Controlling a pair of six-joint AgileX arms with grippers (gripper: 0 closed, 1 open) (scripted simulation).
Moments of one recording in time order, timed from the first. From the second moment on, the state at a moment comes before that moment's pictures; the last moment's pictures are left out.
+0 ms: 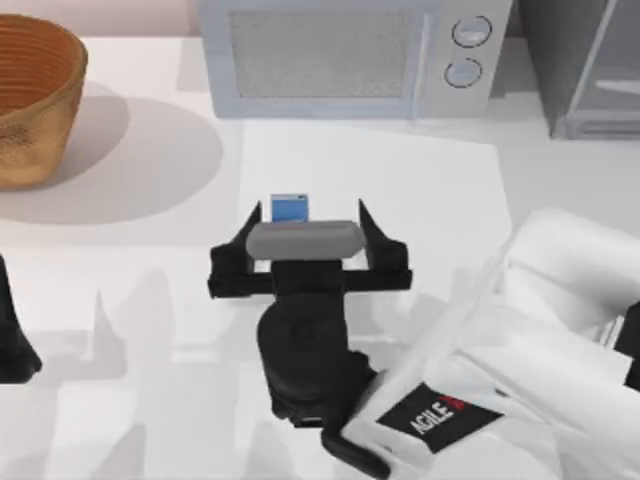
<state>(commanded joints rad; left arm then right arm) 0.00 0.00 0.00 0.00 0.00 0.00 1.02 2.35 1.06 1.25 1.05 0.02</state>
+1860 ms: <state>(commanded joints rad) 0.00 0.00 0.00 0.00 0.00 0.00 0.94 2.57 1.32 1.24 0.97 0.01</state>
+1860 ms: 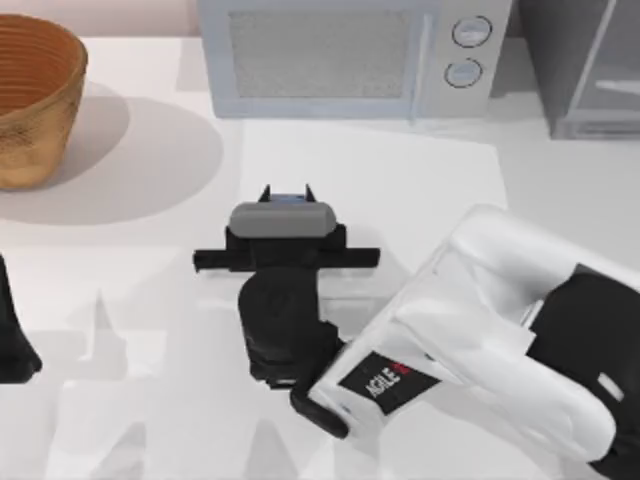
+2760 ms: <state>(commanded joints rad) 0.00 0.00 0.00 0.00 0.00 0.00 0.94 2.54 1.31 1.22 0.97 0.02</state>
